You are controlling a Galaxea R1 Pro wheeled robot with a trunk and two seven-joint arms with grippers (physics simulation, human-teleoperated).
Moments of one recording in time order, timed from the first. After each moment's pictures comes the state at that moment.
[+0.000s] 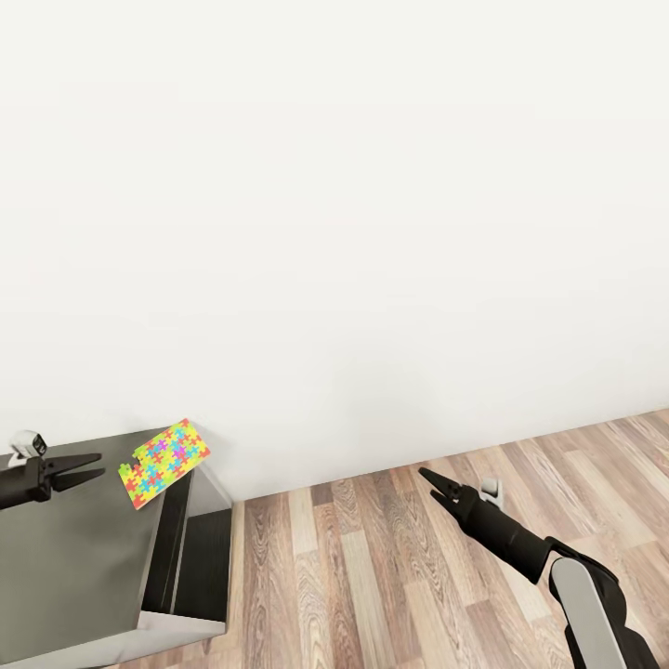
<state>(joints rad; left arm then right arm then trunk) -0.87 0.79 -0.33 -0.29 0.61 0.61 -1.57 -0.19 -0.02 -0.26 -1.51 -0.85 0.88 0.45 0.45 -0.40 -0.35</state>
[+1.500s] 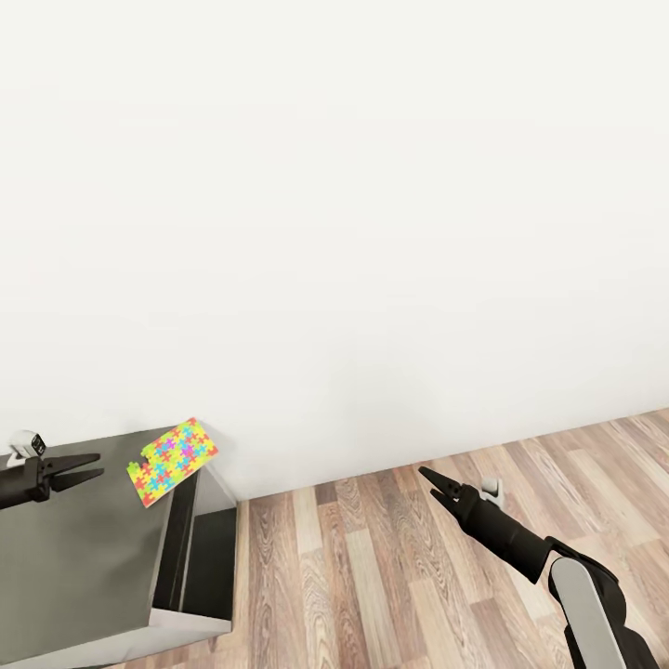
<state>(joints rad) -0.87 0.79 -0.33 -0.29 0.62 0.61 -1.57 -0.19 -0.02 -0.26 -1.51 -0.85 0.87 0.46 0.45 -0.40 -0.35</state>
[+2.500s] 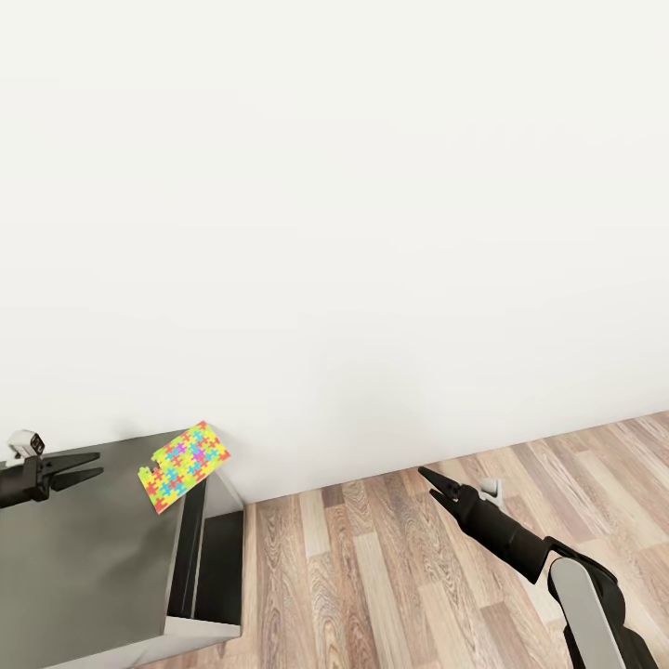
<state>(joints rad) -0.87 0.79 -0.33 -0.29 0.62 0.61 -1.57 -0.19 -0.02 -0.26 -1.51 -0.85 0.87 0.46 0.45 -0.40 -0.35</state>
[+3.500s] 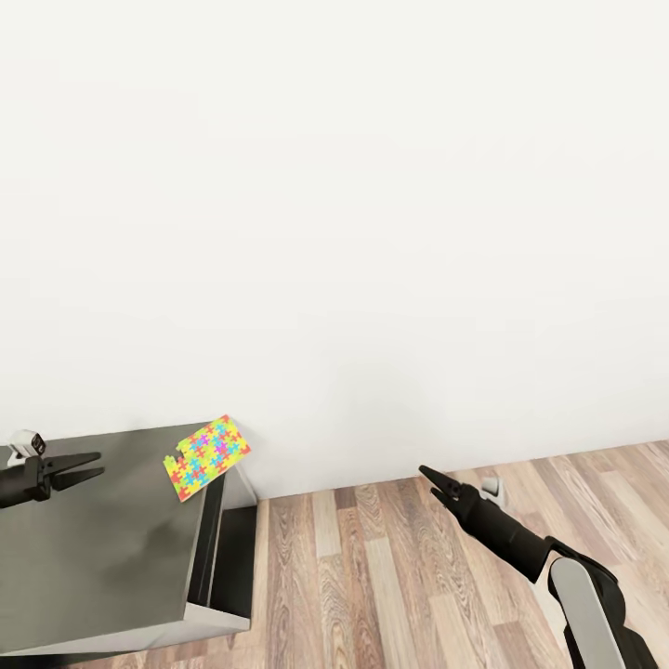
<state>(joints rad) -0.87 0.79 -0.33 -0.29 0.62 0.61 -1.57 -0.19 -0.02 -0.26 -1.51 -0.85 0.86 0.46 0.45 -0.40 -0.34</state>
